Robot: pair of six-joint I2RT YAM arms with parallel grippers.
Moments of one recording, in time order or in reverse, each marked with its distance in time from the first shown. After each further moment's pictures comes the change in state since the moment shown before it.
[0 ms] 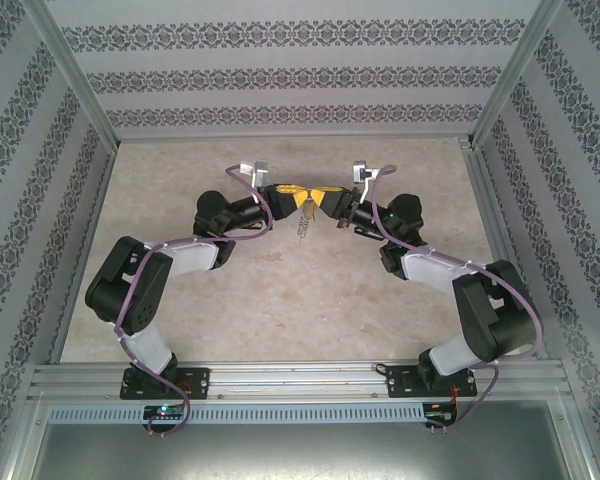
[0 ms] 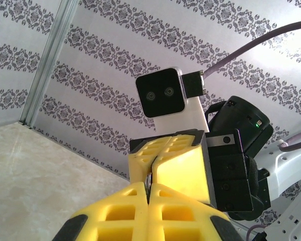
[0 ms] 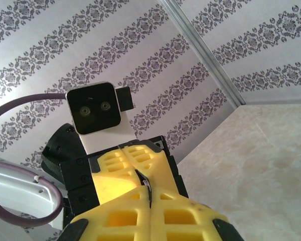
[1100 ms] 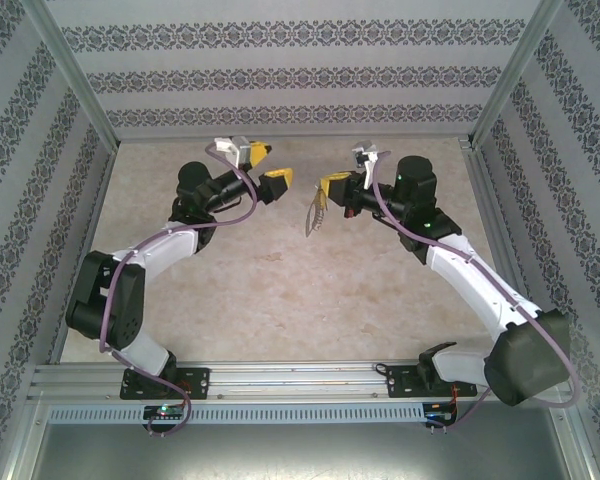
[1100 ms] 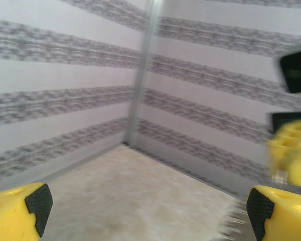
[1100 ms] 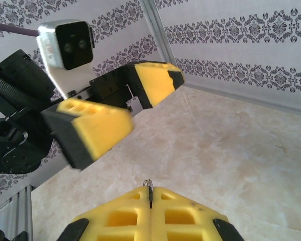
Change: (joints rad) left arm 0.124 -0.134 0.124 -0.426 -0.224 0.393; right arm -0.013 -0.237 0.326 -0.981 0.104 -0.575
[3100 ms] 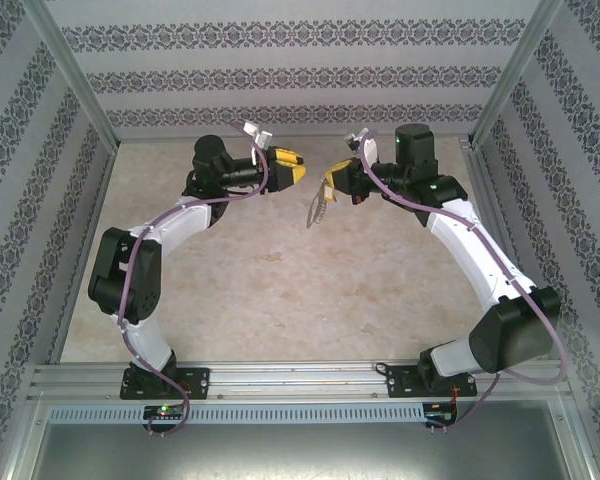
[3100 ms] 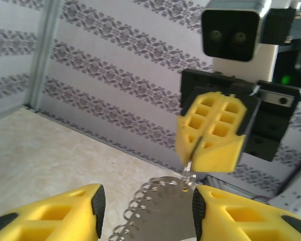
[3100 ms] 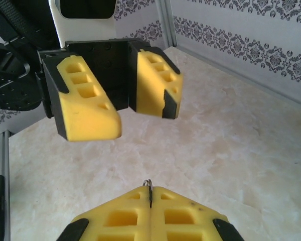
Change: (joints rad) left arm -0.013 0.199 0.277 -0.098 0.493 -0.238; right arm -0.072 0.169 0.325 -0.463 -0.100 -0.365
